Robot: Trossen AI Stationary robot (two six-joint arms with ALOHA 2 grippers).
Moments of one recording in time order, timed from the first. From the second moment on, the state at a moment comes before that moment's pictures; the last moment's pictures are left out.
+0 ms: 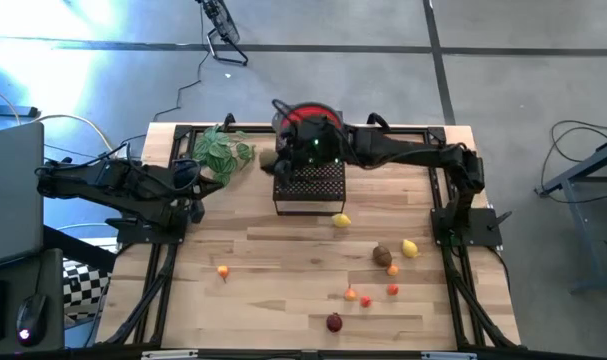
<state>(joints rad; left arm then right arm) -0.18 0.57 0.87 -0.81 -0.48 -0.38 -0.16 1.86 1.85 -0.38 -0.08 0.50</state>
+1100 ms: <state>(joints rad) -0.18 0.57 0.87 -0.80 -0.98 -0.38 -0.40 1.87 1.85 -0.66 0.09 0.31</state>
